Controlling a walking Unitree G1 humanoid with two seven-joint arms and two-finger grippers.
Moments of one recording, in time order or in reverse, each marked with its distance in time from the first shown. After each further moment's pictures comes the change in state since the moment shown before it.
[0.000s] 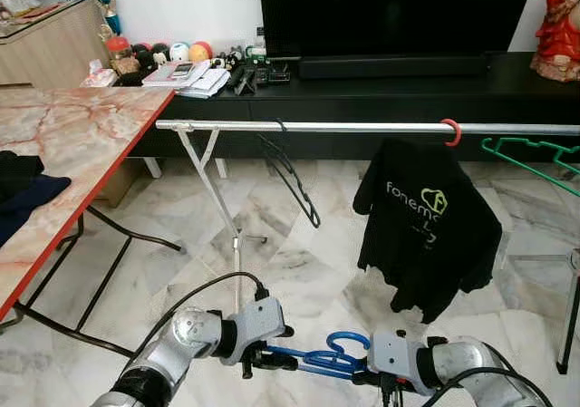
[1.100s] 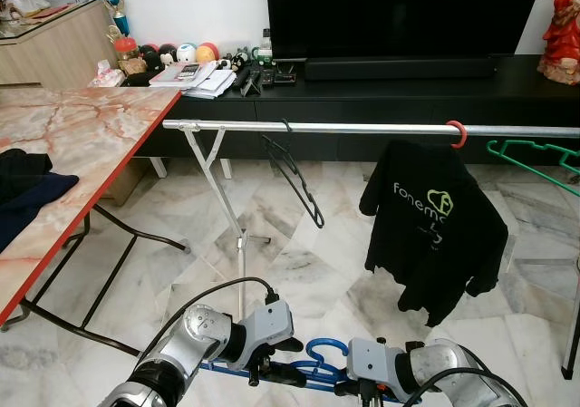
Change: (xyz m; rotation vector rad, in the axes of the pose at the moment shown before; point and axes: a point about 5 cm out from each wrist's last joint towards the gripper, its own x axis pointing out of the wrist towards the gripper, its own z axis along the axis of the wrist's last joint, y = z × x) left arm 0.017 -0.003 0.003 -0.098 0.001 -0.089; right arm 0.022 0.007 0.012 0.017 -0.016 0.076
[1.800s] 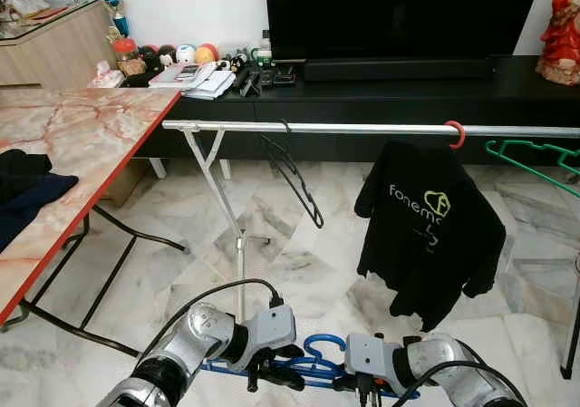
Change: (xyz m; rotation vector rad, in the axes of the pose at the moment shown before) left arm 0.002 -0.002 0.001 0.063 0.048 -0.057; right arm 0.001 -0.007 0.005 -0.005 0.001 0.000
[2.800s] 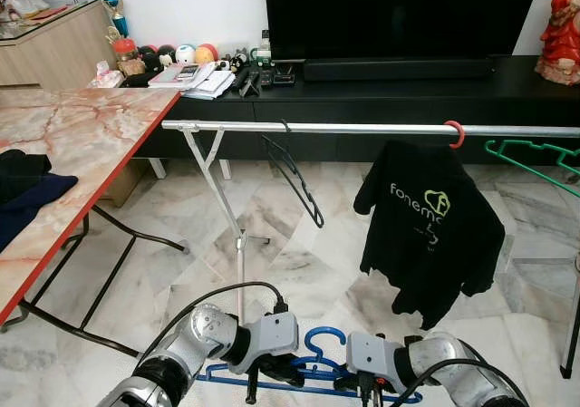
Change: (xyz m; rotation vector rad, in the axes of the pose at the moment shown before) left arm 0.003 0.000 0.002 0.092 0.031 -0.012; right arm -0.001 0.001 -0.002 0.041 -0.019 0.015
